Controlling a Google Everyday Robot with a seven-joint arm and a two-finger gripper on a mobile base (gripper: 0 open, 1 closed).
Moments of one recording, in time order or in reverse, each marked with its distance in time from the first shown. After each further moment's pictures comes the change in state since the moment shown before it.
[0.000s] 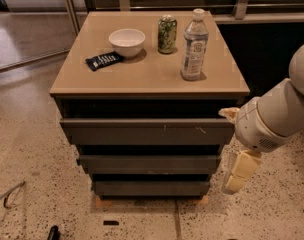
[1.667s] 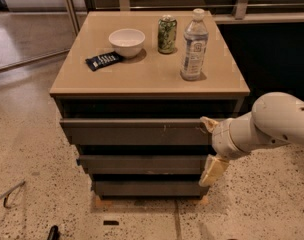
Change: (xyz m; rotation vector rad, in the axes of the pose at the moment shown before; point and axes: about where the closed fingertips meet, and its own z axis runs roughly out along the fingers) arm 0.020 -0.056 0.118 0.126 -0.121 -0.086
